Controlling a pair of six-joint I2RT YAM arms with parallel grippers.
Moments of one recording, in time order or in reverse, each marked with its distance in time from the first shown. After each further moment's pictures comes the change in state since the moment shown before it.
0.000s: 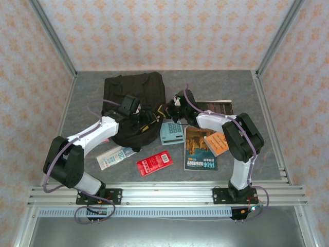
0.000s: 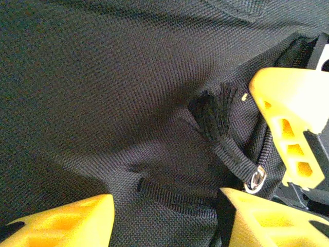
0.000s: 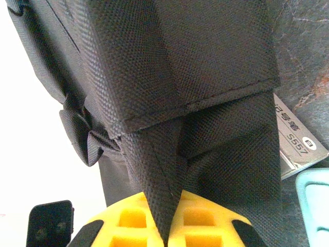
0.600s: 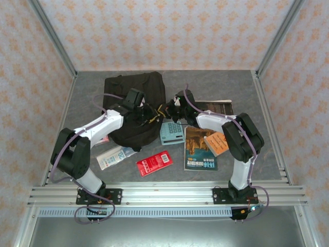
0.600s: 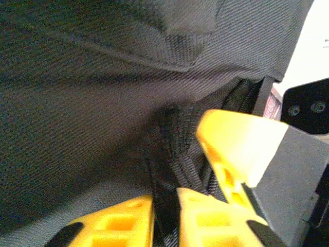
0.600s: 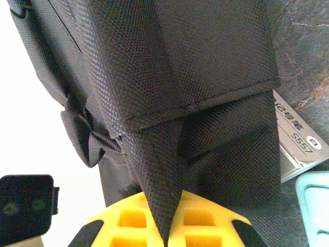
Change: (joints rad) left arm 0.000 0.107 0.130 0.026 0.005 -0.019; right arm 0.003 0.000 0.000 0.002 0.014 0.000
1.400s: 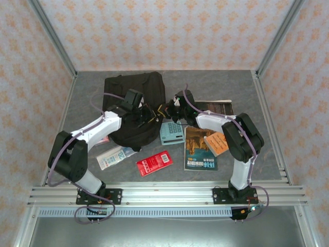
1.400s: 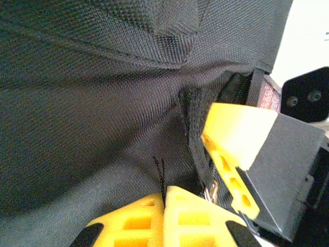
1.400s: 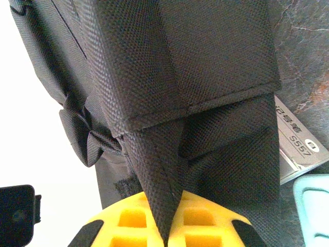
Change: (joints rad) left arm 0.002 -0.055 -0.035 -0.013 -0.027 0.073; right arm 0.002 -0.001 0.000 -0.004 0.020 -0.021
